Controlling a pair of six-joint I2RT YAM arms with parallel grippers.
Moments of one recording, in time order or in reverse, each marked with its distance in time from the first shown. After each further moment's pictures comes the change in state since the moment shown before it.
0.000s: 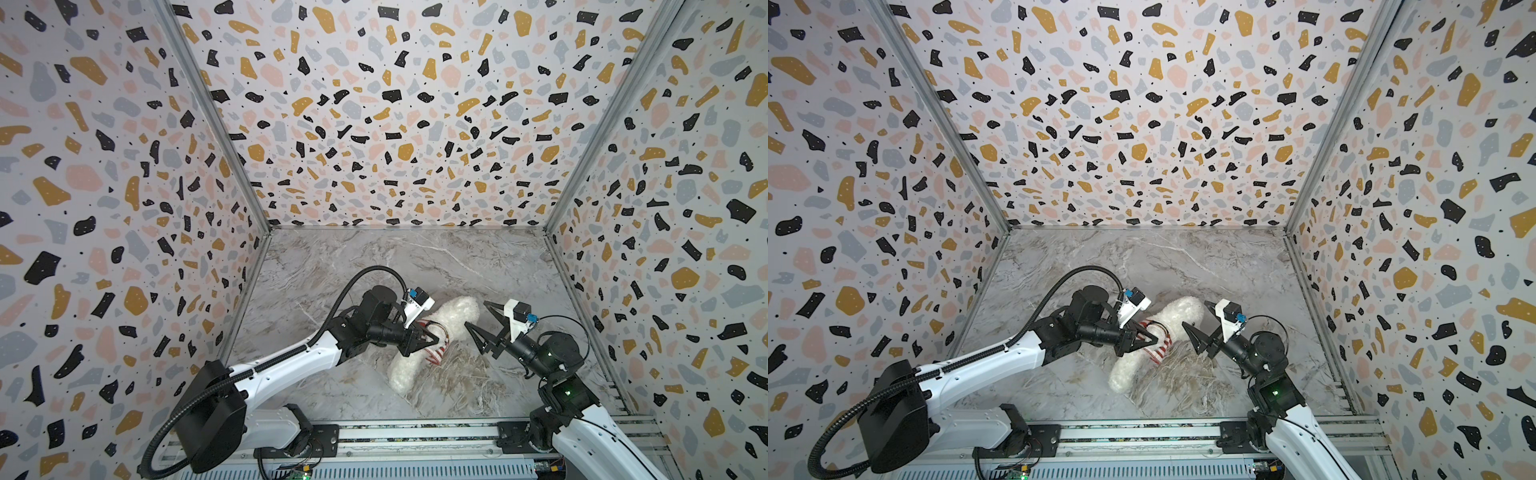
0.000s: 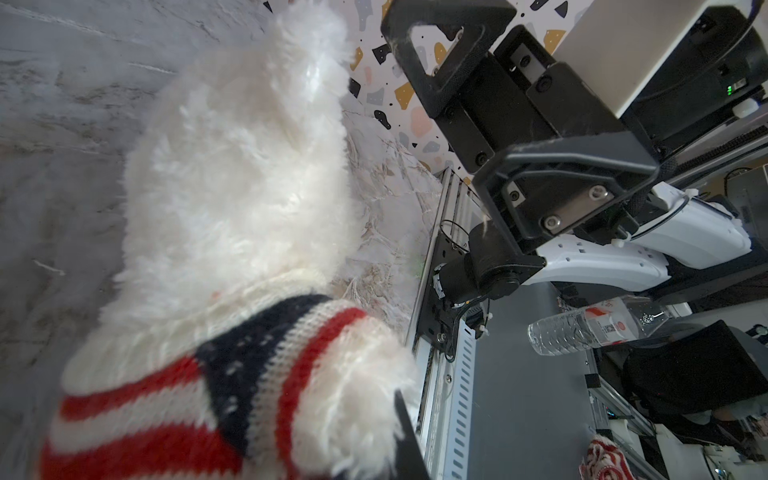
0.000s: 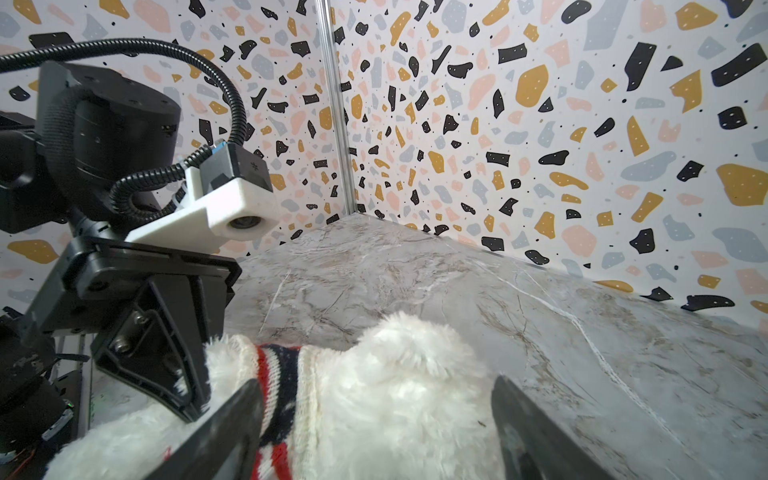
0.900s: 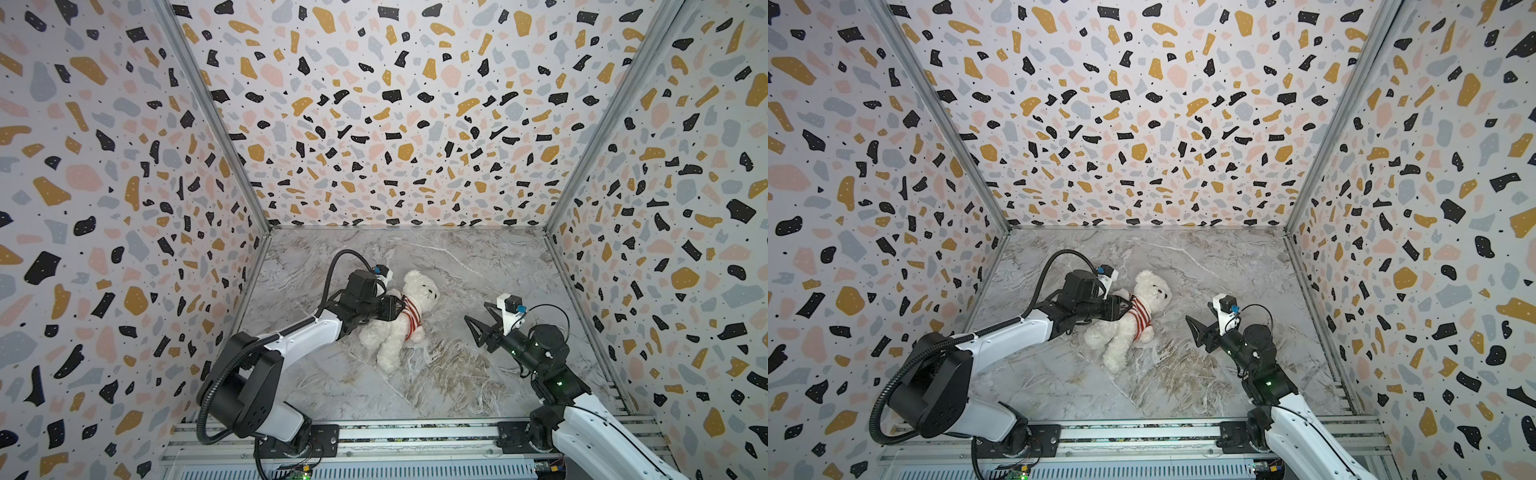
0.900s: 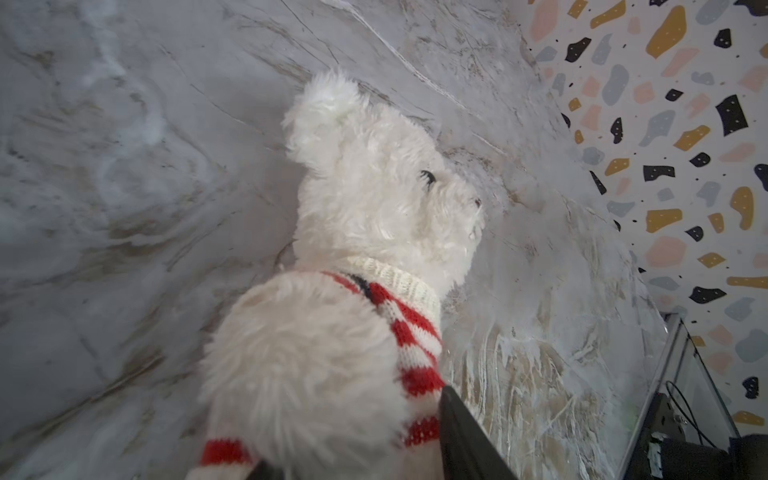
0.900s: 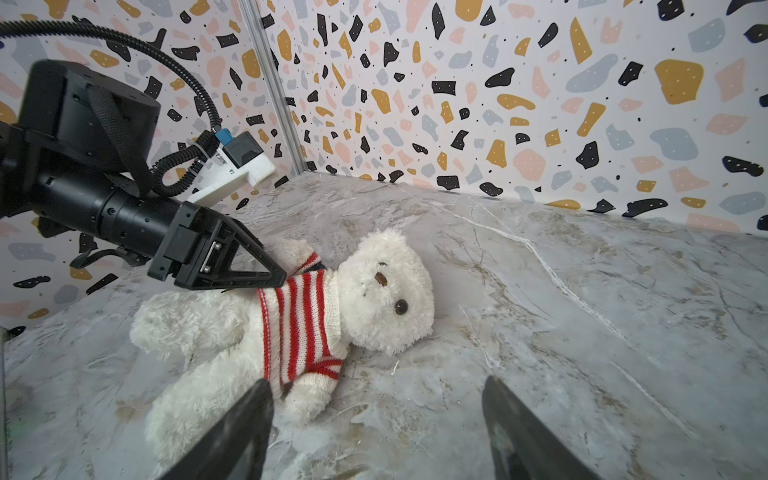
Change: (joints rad) left arm 0.273 0.178 0.009 0.038 -0.373 -0.050; right arm 0.004 0.128 0.000 -0.024 0.131 0.029
